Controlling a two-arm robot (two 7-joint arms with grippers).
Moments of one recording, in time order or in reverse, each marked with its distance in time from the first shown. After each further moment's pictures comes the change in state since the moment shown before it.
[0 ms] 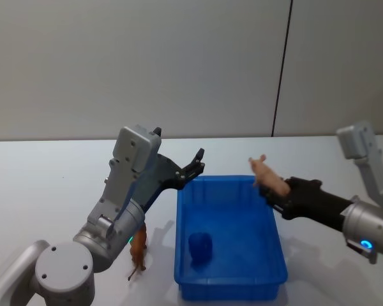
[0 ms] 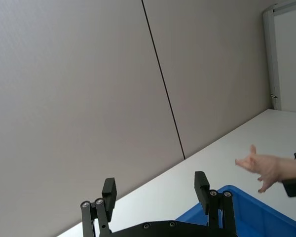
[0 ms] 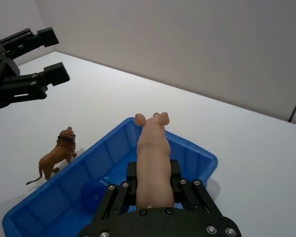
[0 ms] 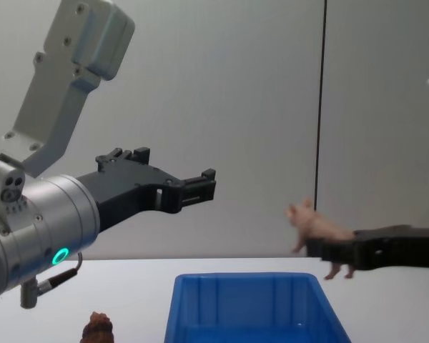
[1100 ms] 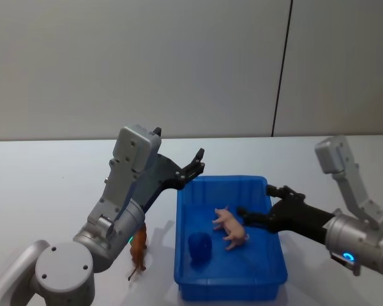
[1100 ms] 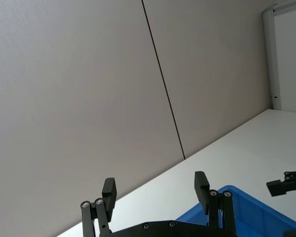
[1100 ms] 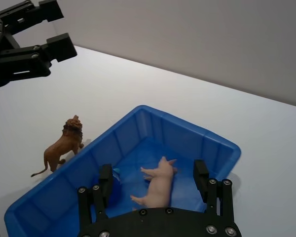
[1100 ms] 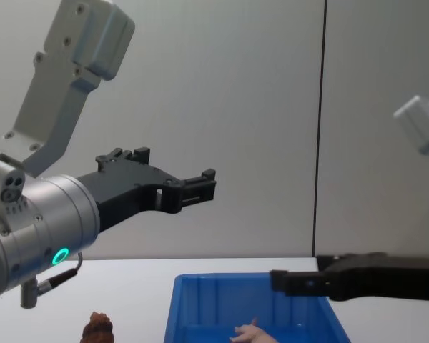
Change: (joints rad) left arm 0.000 0.000 0.000 0.000 0.000 0.000 0.000; right arm 0.004 -0.032 -0.051 0.053 -0.017 -0.026 -0.012
